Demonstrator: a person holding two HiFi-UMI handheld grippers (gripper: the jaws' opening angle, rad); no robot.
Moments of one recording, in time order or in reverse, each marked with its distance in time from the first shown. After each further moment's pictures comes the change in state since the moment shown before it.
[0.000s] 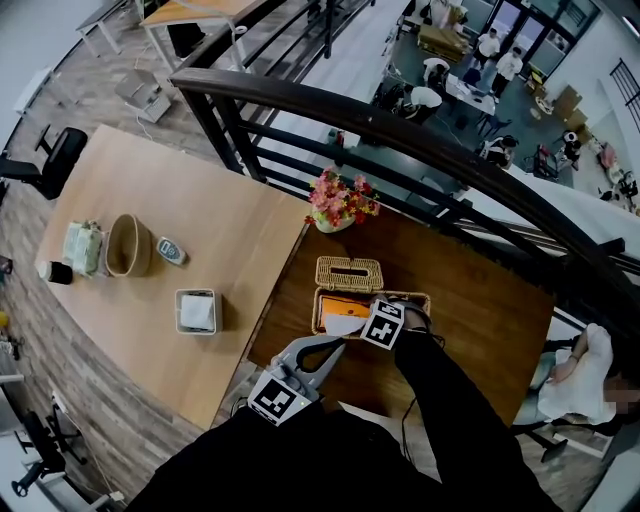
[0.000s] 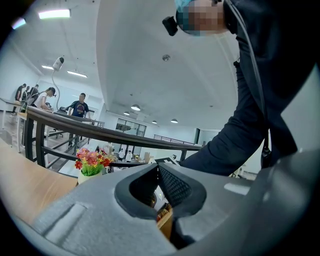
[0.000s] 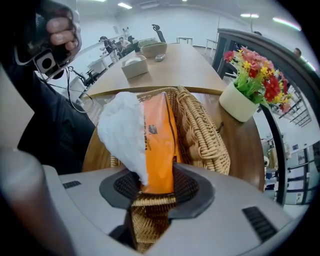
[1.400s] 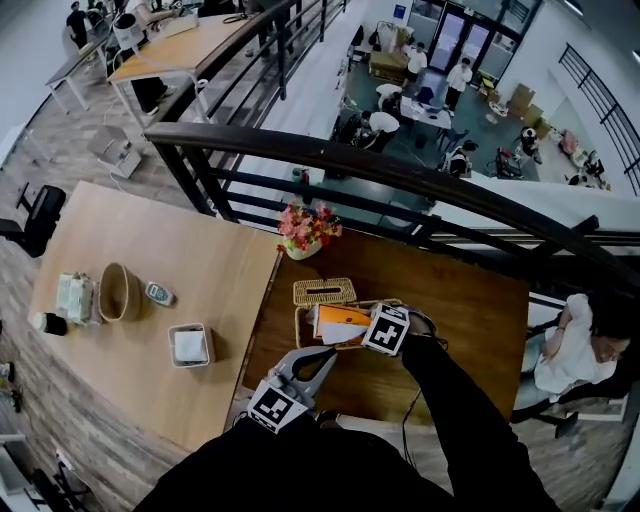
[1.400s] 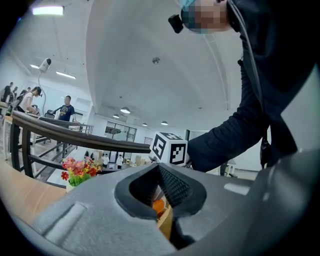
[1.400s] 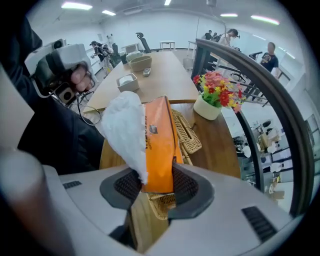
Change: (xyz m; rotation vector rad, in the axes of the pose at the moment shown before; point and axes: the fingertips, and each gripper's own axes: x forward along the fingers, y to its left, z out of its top) left arm -0.001 -0.025 0.013 0.088 -0.011 -0.125; right arm -0.100 0.007 -0.010 0.152 -0.029 -0.083
